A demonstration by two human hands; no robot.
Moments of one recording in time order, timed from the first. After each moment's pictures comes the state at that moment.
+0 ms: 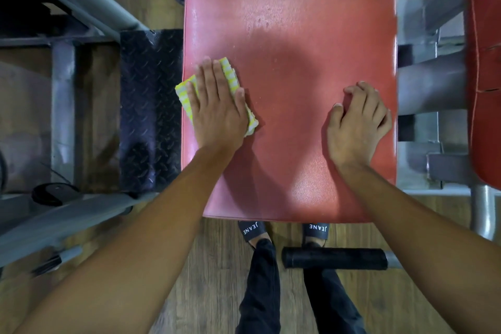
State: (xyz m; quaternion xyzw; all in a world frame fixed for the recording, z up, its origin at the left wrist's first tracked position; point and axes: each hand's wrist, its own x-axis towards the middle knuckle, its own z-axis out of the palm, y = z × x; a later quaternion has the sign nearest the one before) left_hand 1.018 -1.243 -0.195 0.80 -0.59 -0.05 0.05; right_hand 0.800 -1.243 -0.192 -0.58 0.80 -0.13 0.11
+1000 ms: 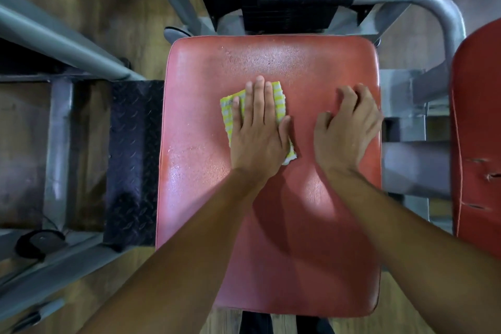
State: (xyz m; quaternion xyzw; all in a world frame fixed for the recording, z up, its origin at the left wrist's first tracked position) left_hand 0.931 -1.362 -0.200 0.73 -0.68 -0.04 0.04; right_hand 0.800 -1.386 -0.195 -0.59 0.78 -0.16 0.09
